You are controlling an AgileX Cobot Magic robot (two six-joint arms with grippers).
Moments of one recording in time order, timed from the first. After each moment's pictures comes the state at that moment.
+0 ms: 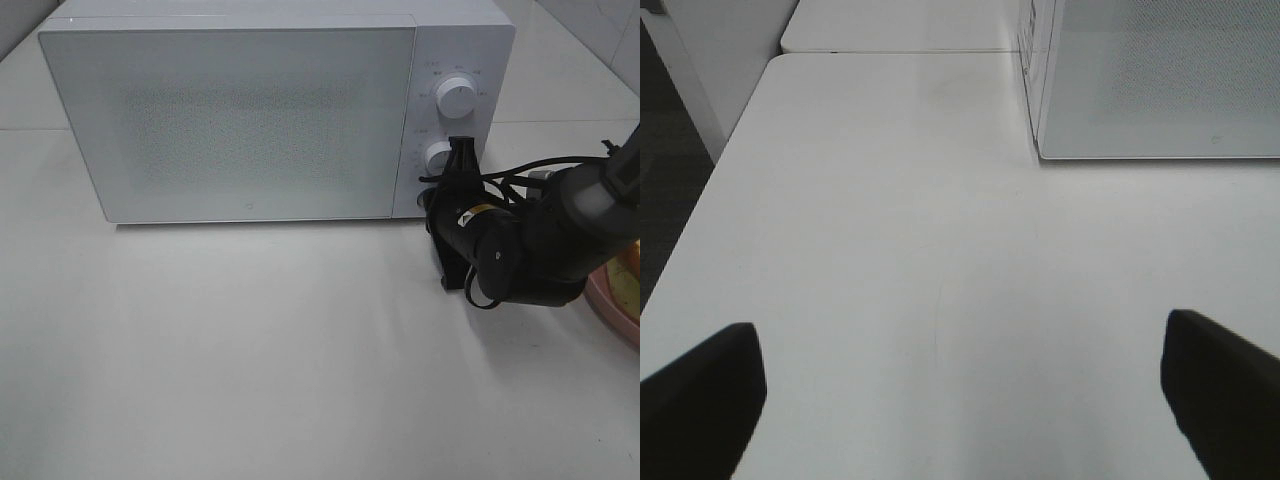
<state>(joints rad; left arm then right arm) 0.00 0.00 -0.50 -0.02 1.04 0.01 0.42 2.13 -0.80 0.47 -0.93 1.41</state>
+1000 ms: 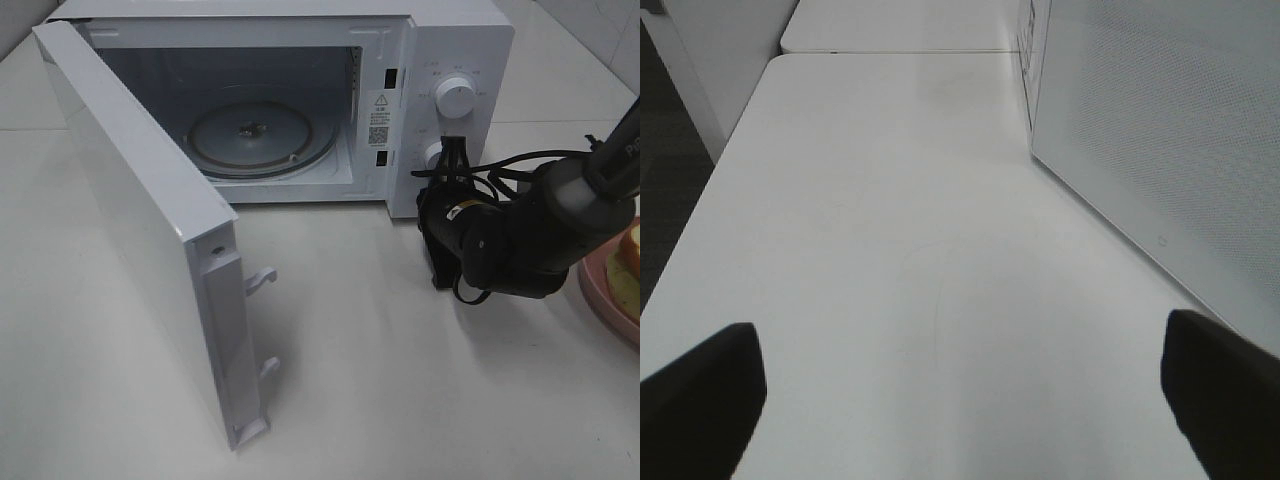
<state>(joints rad) 0.00 0.00 -0.50 -0.02 1.04 0.01 0.44 2.16 -0.85 0.54 -0.87 1.38</state>
